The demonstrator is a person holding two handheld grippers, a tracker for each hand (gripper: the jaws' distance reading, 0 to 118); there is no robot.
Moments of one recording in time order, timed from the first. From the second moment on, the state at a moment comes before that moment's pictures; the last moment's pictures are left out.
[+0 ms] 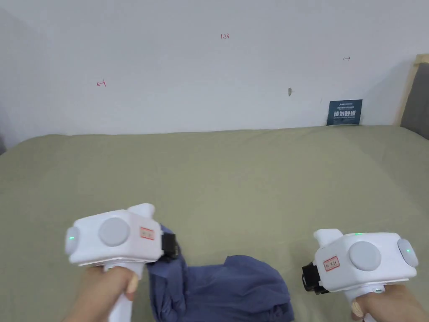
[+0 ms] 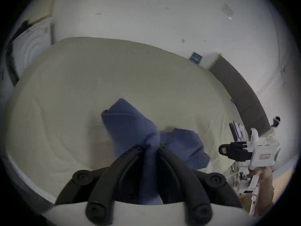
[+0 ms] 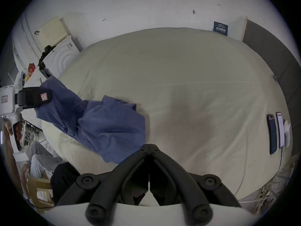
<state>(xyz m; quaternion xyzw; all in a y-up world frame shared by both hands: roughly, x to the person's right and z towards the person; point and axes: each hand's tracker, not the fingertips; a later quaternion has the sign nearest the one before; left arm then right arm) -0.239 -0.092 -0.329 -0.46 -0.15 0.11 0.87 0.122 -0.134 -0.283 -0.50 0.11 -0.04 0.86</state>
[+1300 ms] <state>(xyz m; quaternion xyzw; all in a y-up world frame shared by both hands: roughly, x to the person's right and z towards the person) -0.188 -0.220 -0.339 -0.48 -0.30 0.32 0.76 0.085 -0.139 -0.310 -0.49 0.14 -0.04 0.86</state>
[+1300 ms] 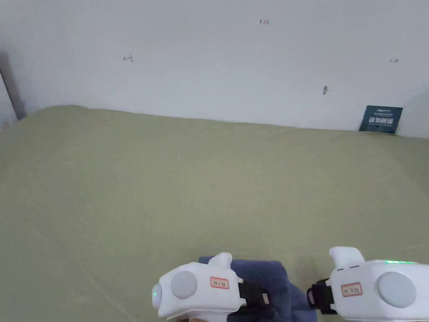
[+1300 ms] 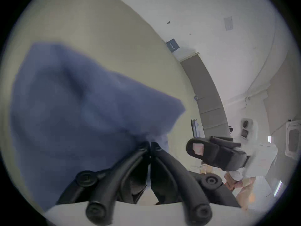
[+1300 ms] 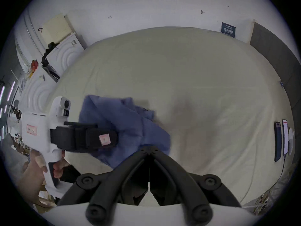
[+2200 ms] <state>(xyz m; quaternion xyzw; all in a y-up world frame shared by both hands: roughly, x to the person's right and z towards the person) -0.299 -0.274 -0.357 -0.48 -0.32 0.45 0.69 0.057 -0.207 -0.353 -0.56 0.22 -0.10 0.80</state>
